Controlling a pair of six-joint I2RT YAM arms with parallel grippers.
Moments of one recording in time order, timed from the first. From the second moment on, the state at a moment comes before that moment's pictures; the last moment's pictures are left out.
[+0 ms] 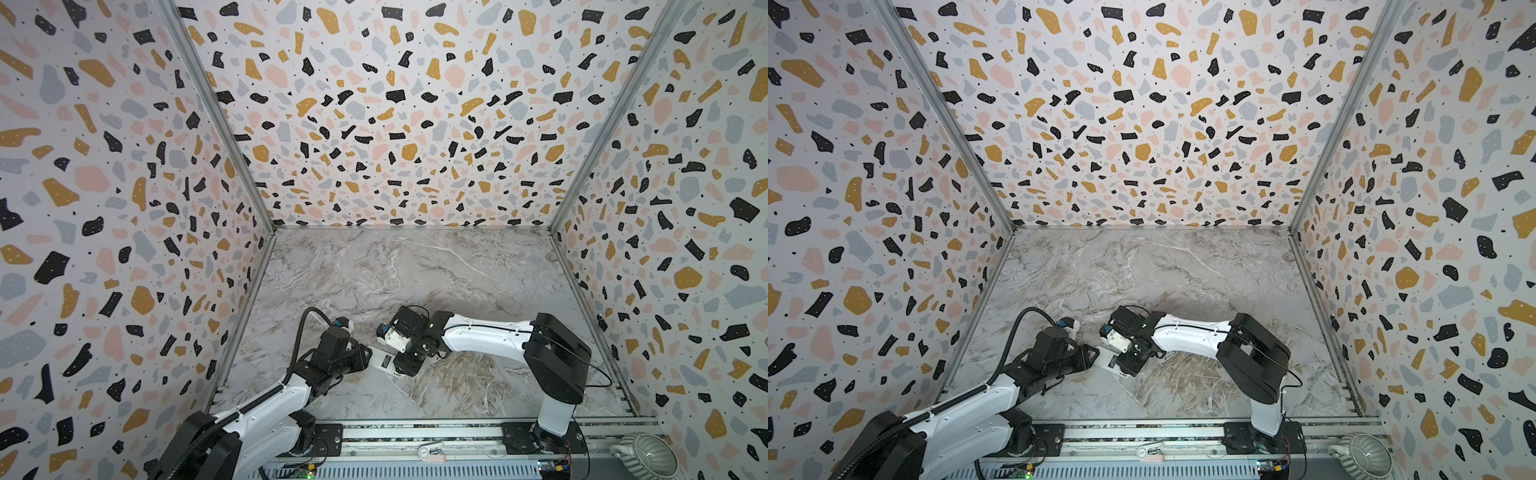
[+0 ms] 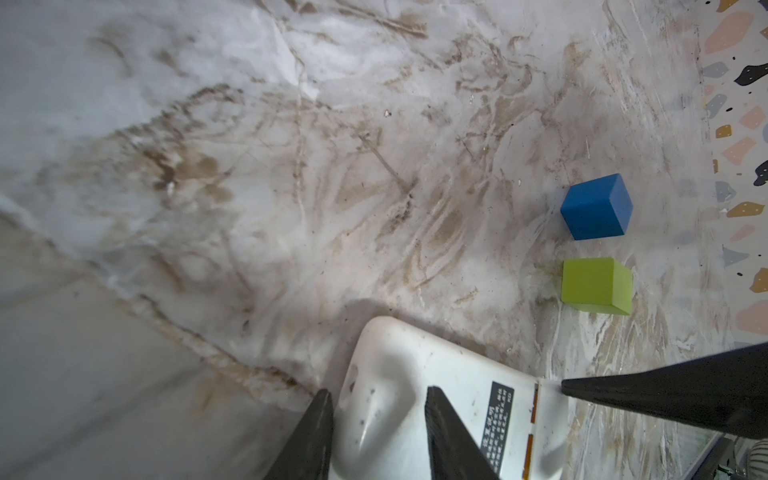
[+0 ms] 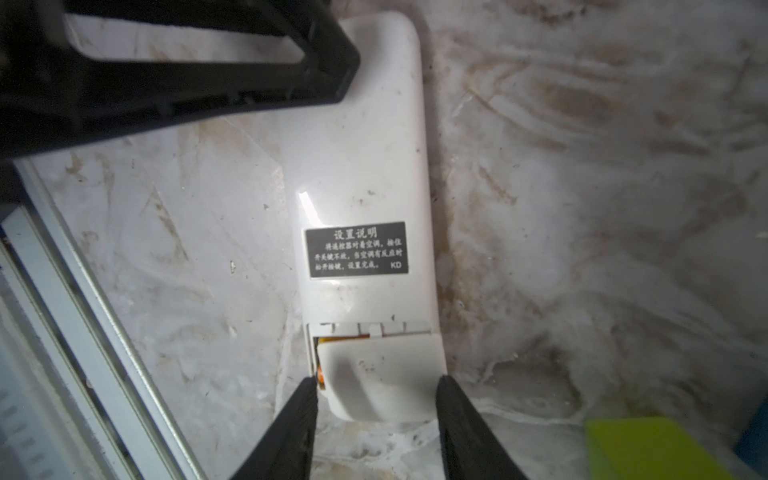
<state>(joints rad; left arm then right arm) -0.49 0.99 0.23 -0.05 0.18 -0.66 1.05 1.82 1.21 -0.61 -0.21 0.01</state>
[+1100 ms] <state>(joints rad) -0.49 0.98 0.22 -0.05 0.18 -0.66 1.02 1.79 1.16 -0.56 -0.24 0.02</state>
